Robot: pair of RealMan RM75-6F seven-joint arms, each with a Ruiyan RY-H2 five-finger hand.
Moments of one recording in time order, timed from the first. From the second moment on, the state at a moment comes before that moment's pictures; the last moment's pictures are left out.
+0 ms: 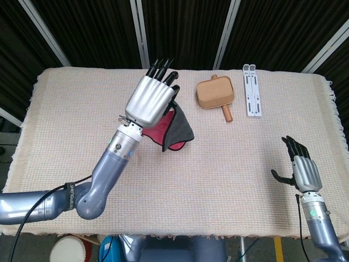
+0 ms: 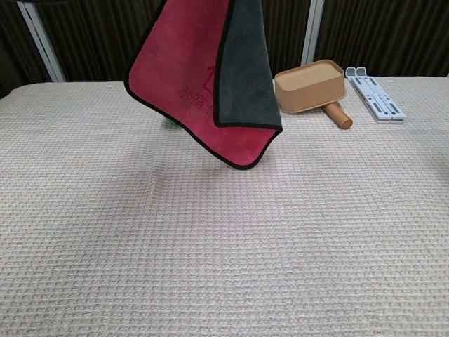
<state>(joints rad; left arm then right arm) -1.13 -1.39 -0.64 -1.84 0.75 1.08 1.04 0.26 -1.17 0.19 -1.65 -1.25 1.19 0.12</state>
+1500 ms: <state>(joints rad) -1.40 -1.68 -0.53 -1.48 0.74 1.05 0.61 0.45 -1.35 0.24 -1.80 -0.98 1.02 0.04</state>
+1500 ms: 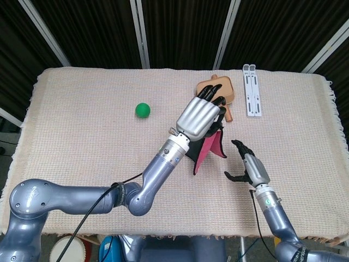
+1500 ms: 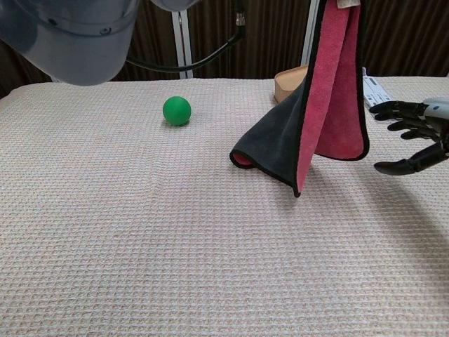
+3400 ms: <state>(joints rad) -1.28 -1.52 -0.44 -1.58 0.78 1.06 0.47 0.53 -1.49 0.34 -1.81 -0.84 1.19 -0.10</state>
